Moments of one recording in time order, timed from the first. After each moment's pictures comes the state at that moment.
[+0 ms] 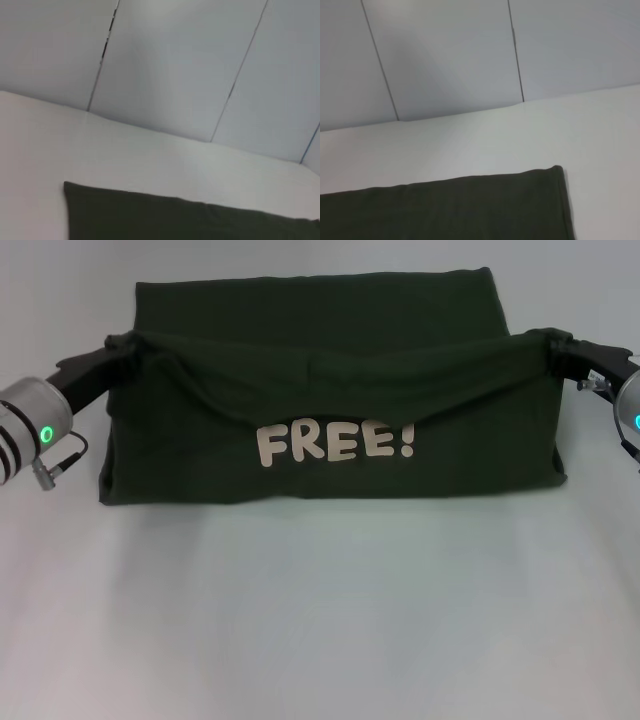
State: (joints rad) left arm -0.81 -2.10 0.23 0.32 1.79 0.74 -1.26; right arm 0.78 2.09 -0.45 -0.31 -1.52 -0.56 1.09
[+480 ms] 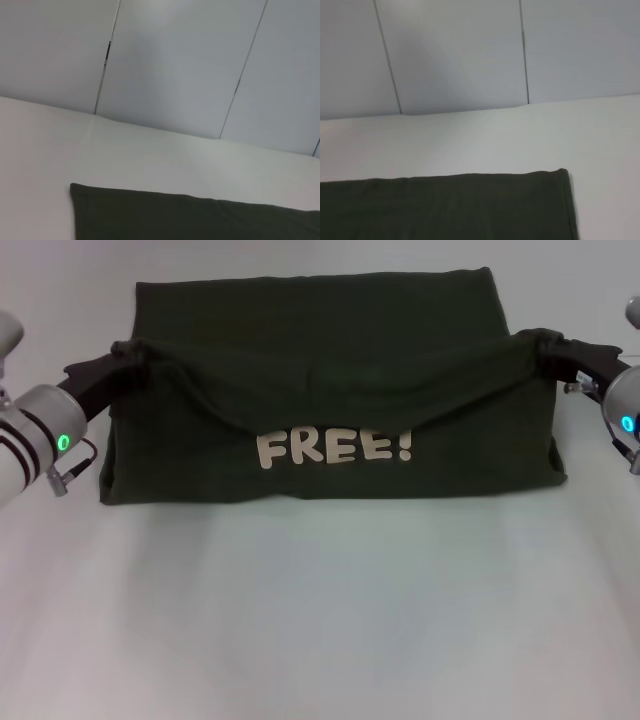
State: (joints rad) left arm -0.82 -2.12 0.23 0.28 1.69 0.68 -1.11; right arm 0.81 2.09 -0.45 -0.27 -1.46 -0.54 0.96
